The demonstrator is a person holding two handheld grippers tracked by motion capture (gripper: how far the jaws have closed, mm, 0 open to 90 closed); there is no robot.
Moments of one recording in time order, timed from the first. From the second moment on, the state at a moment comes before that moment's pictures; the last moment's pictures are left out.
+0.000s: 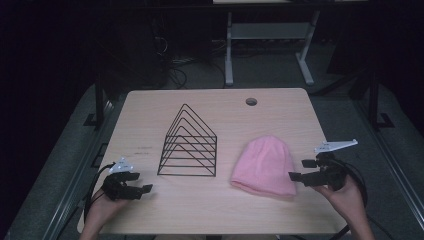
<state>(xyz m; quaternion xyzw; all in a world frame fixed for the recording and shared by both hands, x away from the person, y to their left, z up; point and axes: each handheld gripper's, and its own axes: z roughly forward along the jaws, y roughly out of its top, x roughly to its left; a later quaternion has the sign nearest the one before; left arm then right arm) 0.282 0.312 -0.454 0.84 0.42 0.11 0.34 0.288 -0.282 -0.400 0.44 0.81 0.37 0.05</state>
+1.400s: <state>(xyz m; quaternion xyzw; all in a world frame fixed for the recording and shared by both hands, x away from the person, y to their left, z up) 0.284 0.316 -0.455 0.84 0.41 0.11 0.34 0.386 -0.267 -0.389 0.46 0.83 0.31 -0.01</state>
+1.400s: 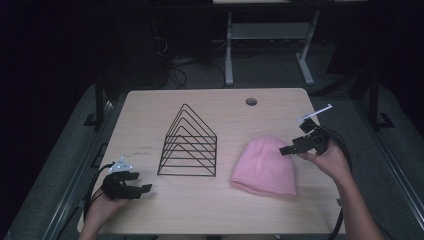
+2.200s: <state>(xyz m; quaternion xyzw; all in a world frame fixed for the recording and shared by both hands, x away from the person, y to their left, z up) 0.284 0.318 -0.455 0.84 0.41 0.11 0.33 0.436 -0.248 -0.421 0.48 0.84 0.25 -0.03</state>
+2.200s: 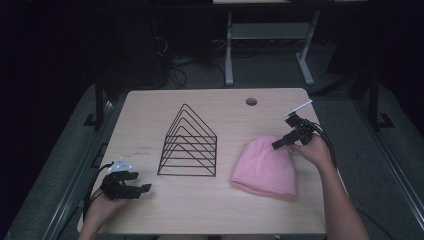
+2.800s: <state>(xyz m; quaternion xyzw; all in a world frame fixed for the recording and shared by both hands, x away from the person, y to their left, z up) 0.284 0.317 -0.455 0.84 0.41 0.11 0.33 0.445 -0.243 -0.440 0.49 0.83 0.23 -0.07</state>
